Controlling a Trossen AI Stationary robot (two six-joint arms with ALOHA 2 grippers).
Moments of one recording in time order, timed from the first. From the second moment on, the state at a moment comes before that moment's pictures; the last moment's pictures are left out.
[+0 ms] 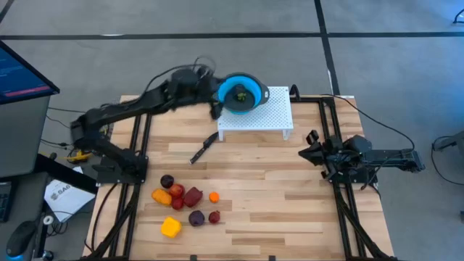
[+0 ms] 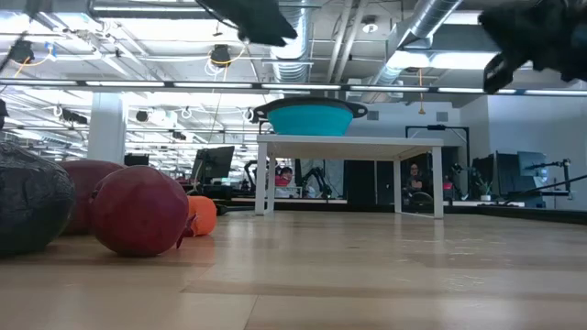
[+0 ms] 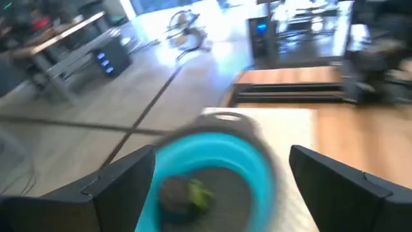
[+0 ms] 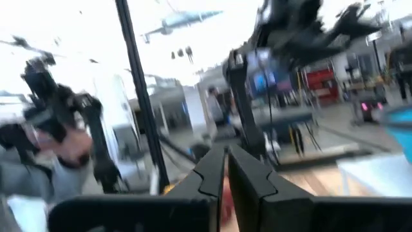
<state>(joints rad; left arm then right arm) 0.37 1.39 1.29 -0.19 -0.07 0.29 0.00 0.03 0.01 0.35 -0.10 0.28</state>
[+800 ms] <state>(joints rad) -0.24 0.64 0.54 -0.03 -0.45 0.12 0.19 1.33 0.36 1.05 0.29 0.23</state>
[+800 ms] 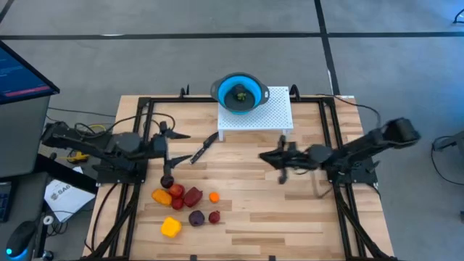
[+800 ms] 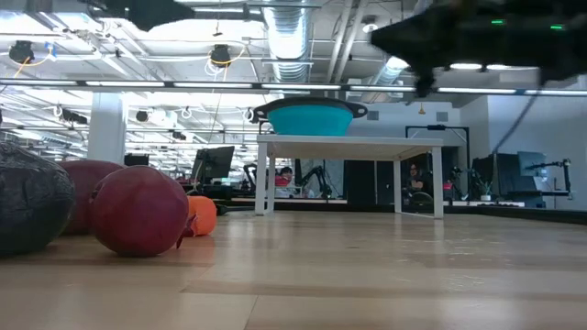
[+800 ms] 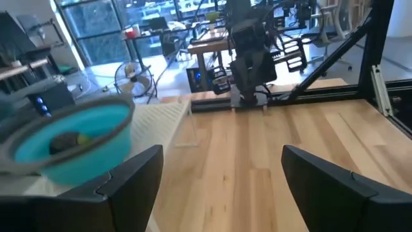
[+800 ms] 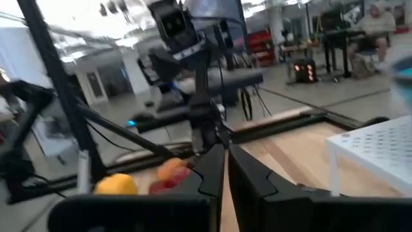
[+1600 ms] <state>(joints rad) -0.28 0.62 0.40 -0.04 -0.48 0.02 0.10 2.13 1.42 0.11 -0.62 0.24</state>
